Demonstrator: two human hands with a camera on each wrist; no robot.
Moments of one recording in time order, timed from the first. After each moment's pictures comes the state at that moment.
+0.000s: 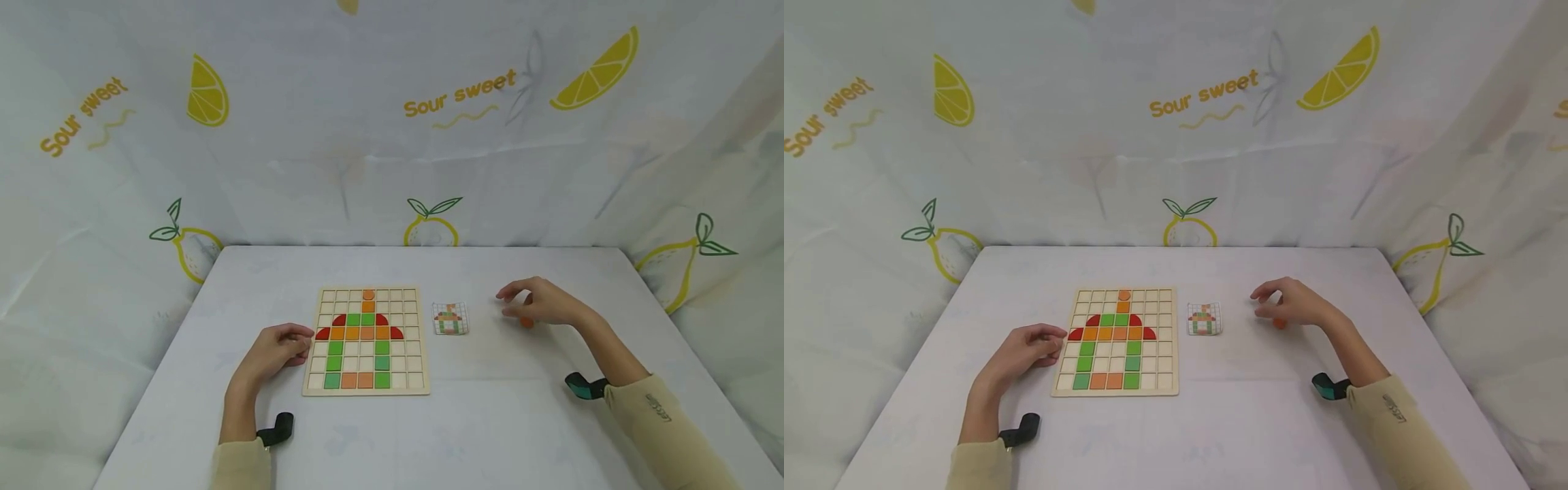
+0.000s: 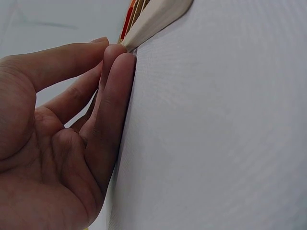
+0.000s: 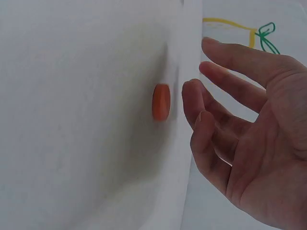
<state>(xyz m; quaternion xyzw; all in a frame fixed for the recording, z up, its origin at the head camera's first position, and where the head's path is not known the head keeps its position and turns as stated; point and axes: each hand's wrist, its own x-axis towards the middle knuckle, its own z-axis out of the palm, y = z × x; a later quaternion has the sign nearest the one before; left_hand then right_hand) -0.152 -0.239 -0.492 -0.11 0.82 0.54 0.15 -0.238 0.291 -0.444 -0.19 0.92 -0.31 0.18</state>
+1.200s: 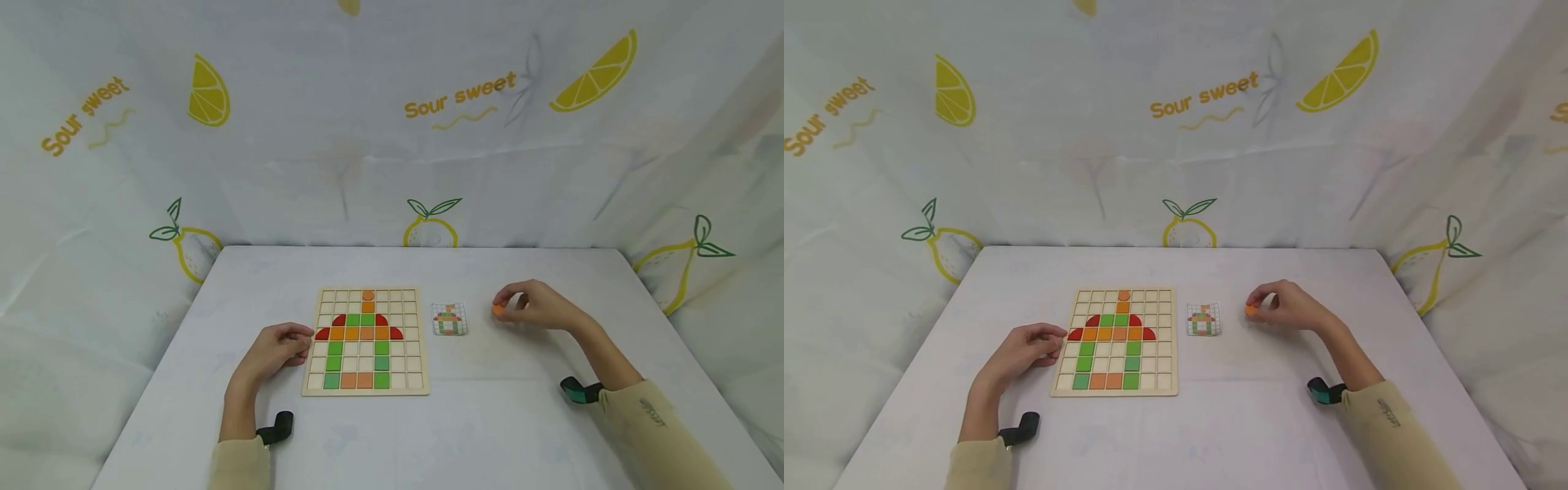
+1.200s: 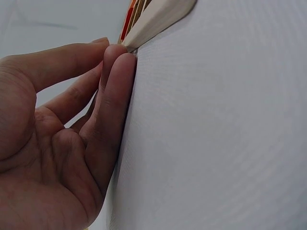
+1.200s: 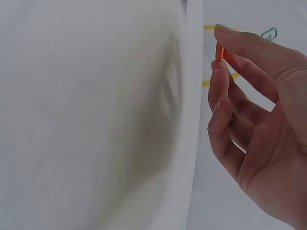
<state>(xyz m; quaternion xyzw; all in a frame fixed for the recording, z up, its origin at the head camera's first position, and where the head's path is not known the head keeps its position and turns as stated) -0.152 -0.240 -0.490 -0.10 0.82 0.54 0.15 -0.236 0.285 -0.457 -0.24 0.91 -0.33 0.11</state>
